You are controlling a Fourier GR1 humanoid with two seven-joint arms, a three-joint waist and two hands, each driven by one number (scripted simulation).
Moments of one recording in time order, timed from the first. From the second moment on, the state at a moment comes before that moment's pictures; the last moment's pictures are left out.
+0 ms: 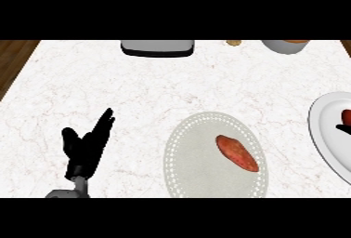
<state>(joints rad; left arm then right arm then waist) -0.01 0.10 -0.09 -1.46 0.10 0.04 0.21 -0.48 -0.70 -0.31 -0.42 0.09 0.01 -0.71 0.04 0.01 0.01</state>
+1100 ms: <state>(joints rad) 0.02 0.10 -0.06 -1.48 0.10 0.05 0.21 -0.31 -0.95 -0.42 -0.26 -0.02 0.49 -0.80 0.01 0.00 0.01</state>
